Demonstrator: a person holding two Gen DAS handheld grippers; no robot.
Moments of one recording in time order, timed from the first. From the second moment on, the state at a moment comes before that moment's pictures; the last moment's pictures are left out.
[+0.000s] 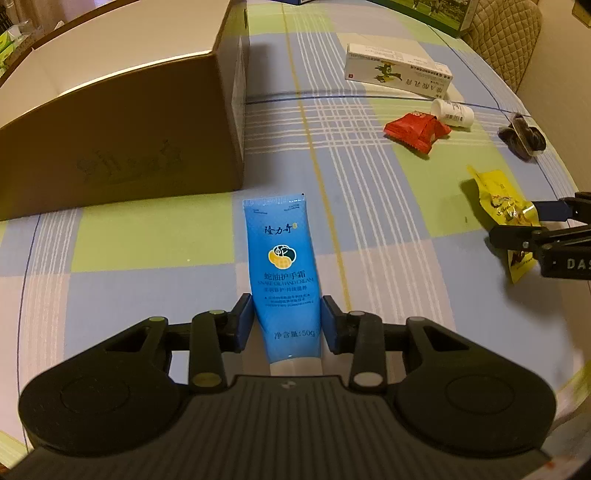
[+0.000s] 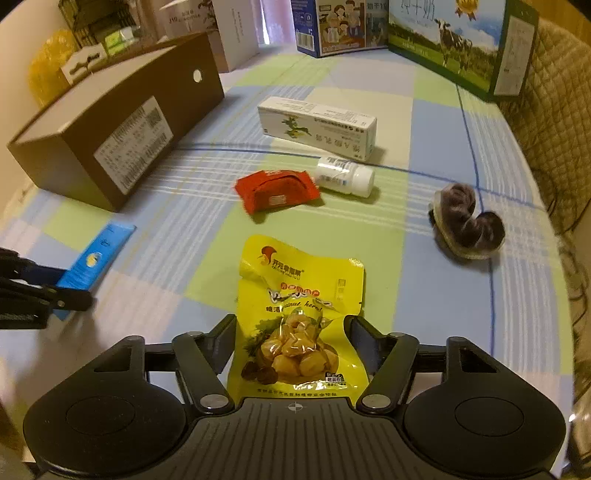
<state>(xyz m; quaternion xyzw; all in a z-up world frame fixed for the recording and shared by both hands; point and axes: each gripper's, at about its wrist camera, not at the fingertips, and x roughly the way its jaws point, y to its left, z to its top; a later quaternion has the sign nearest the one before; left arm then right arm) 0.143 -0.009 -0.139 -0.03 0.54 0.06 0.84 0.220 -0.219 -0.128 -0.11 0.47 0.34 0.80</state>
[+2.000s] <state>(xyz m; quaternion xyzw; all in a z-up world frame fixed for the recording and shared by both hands) 0.096 0.126 -0.002 -0.04 0.43 0.06 0.90 0.168 -0.052 -0.005 -0.02 0.39 0.50 0.77</state>
